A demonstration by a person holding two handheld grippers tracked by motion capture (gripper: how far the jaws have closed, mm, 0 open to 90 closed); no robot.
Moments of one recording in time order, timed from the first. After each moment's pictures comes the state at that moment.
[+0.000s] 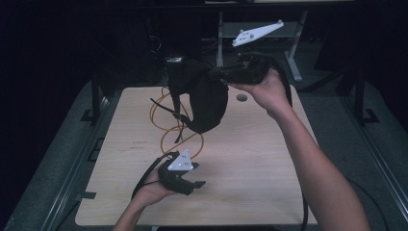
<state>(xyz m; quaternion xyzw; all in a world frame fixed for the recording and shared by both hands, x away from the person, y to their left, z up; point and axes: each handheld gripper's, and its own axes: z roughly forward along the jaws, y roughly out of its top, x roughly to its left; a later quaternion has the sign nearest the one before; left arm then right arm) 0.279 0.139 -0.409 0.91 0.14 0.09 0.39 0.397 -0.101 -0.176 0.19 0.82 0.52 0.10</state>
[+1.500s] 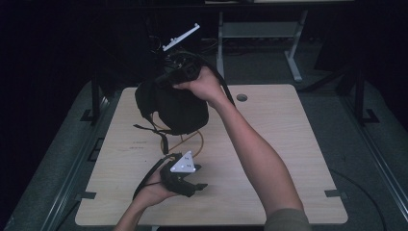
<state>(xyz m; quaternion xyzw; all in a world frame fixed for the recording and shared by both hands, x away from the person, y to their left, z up) 0.276 0.133 -0.410 0.91 0.13 0.08 0.39 0.459 0.038 -0.212 0.18 0.87 0.47 0.00</state>
